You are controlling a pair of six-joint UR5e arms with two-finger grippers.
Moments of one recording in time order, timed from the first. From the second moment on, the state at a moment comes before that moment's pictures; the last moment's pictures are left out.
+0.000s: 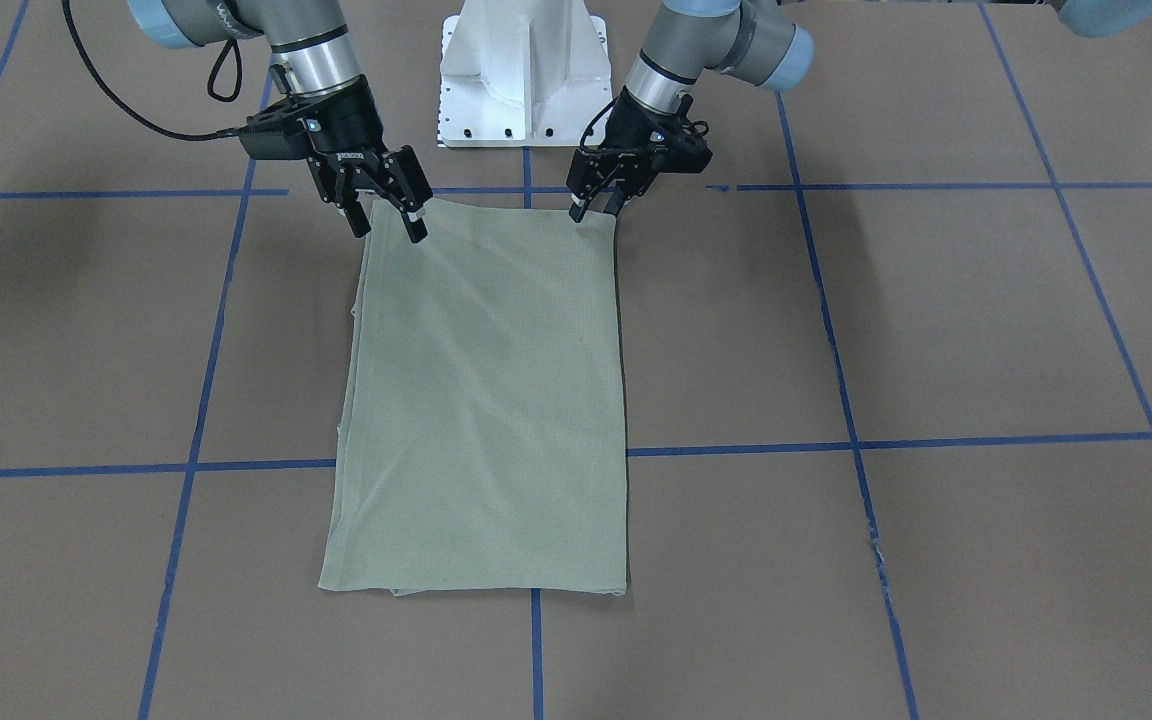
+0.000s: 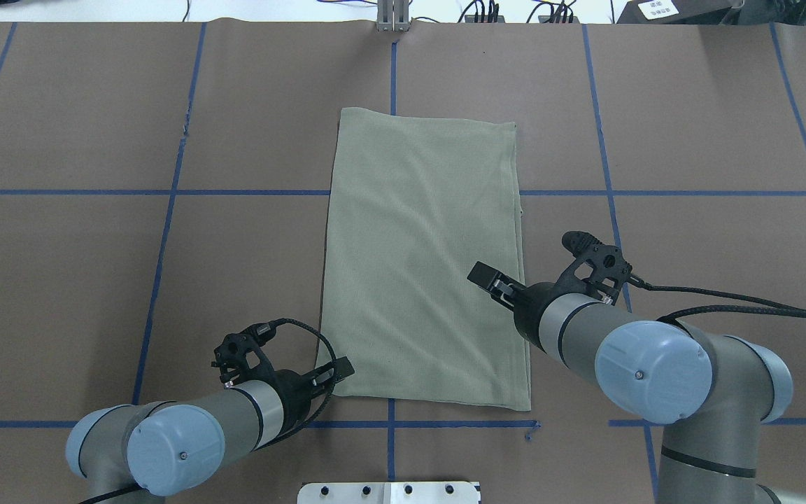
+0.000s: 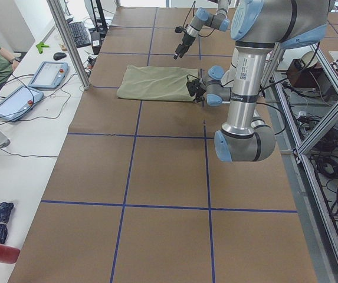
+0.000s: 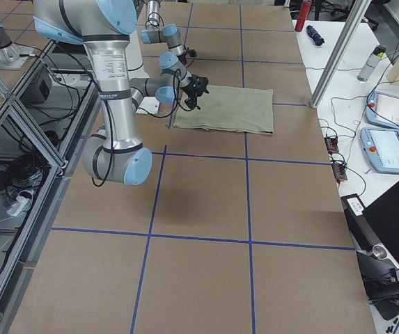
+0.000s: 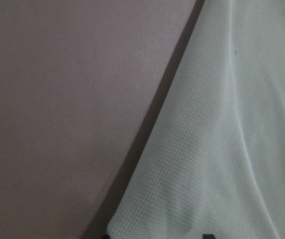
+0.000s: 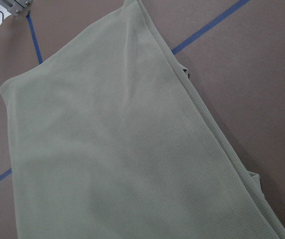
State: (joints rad) left arm -0.13 -1.89 -1.83 -2.21 -1.35 -1.91; right arm 0.30 -1.34 2.08 -1.23 1.32 1.89
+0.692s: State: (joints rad) left arm -0.15 -1.88 -1.83 -2.21 -1.35 -1.90; right arm 0.30 -1.34 2.08 -1.23 1.32 1.89
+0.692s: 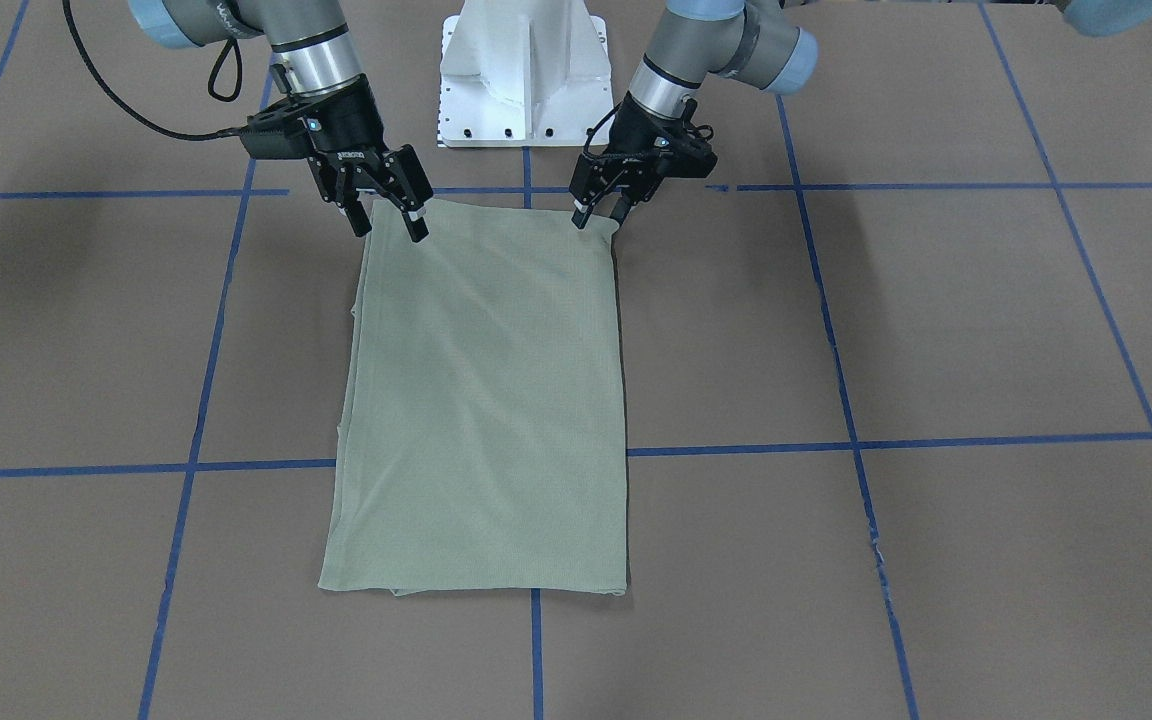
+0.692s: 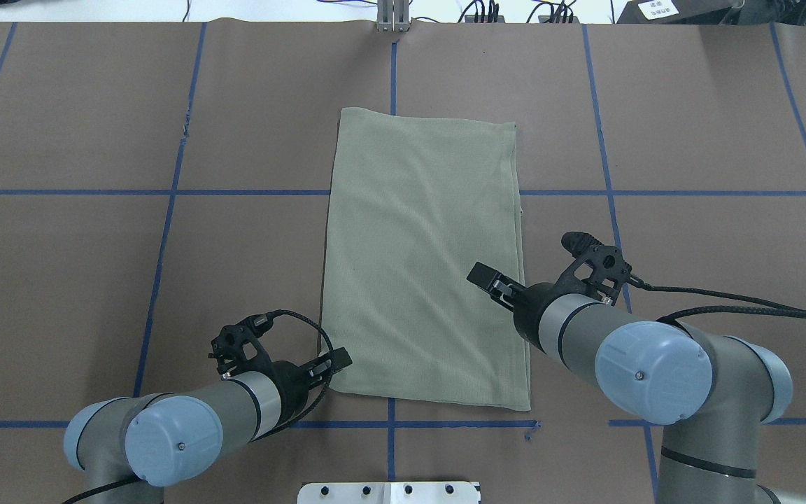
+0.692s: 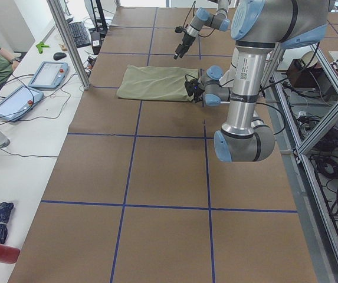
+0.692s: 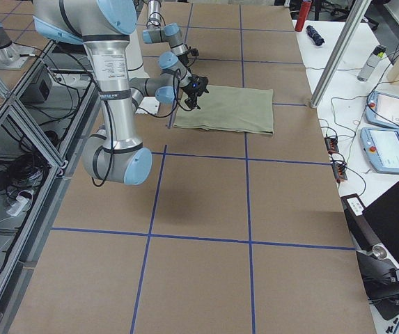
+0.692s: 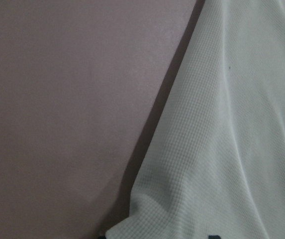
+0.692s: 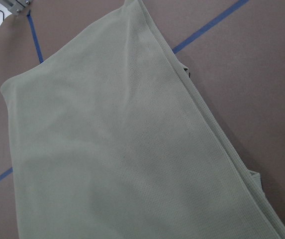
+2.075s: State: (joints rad) left arm -0.15 -1.88 -1.83 -2.21 -1.35 -1.88; right arm 0.29 -1.34 2.08 -1.23 1.32 1.90
